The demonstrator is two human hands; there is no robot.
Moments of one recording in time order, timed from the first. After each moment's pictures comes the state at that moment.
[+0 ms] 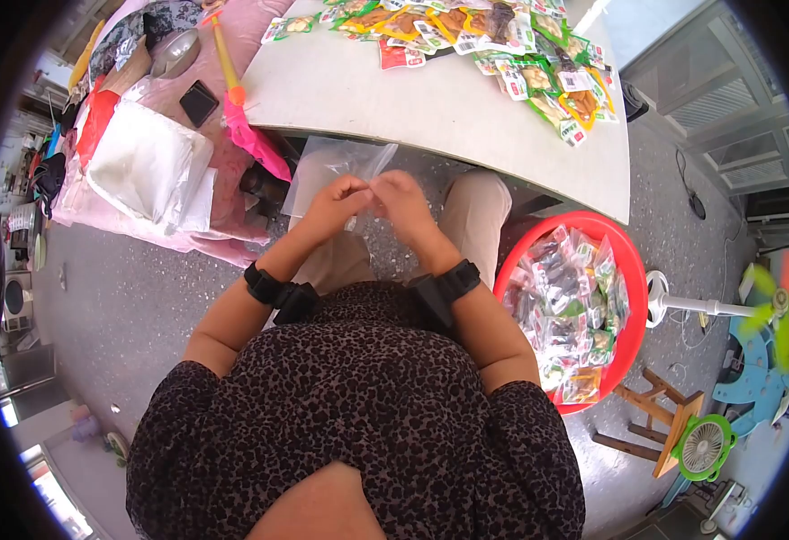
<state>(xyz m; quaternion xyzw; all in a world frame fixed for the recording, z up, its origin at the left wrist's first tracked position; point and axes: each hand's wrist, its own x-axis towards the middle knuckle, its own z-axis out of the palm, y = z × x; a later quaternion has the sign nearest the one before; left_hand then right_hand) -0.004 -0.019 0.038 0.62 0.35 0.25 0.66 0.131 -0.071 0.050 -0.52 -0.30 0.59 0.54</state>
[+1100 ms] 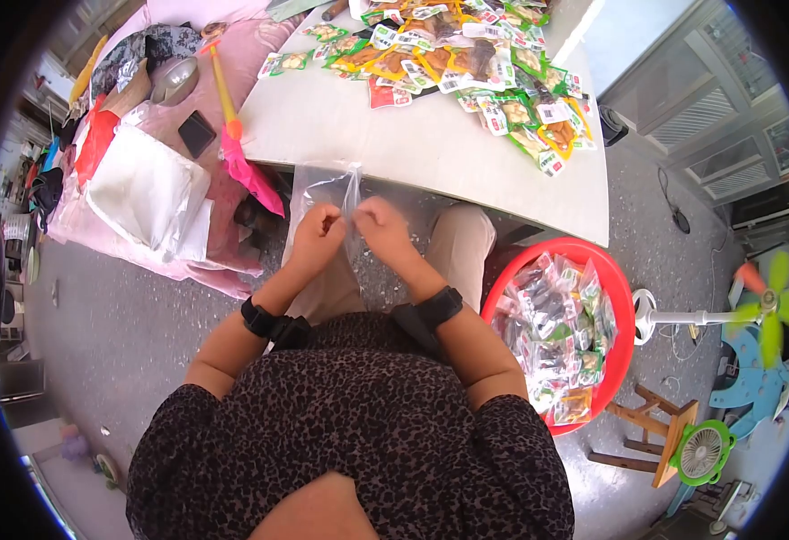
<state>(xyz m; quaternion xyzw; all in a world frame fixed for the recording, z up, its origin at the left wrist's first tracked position) -0.008 -0.021 0.049 0.71 0.41 0.38 0.42 0.126 -0.062 0.060 -0.56 -0.52 0.35 0.54</state>
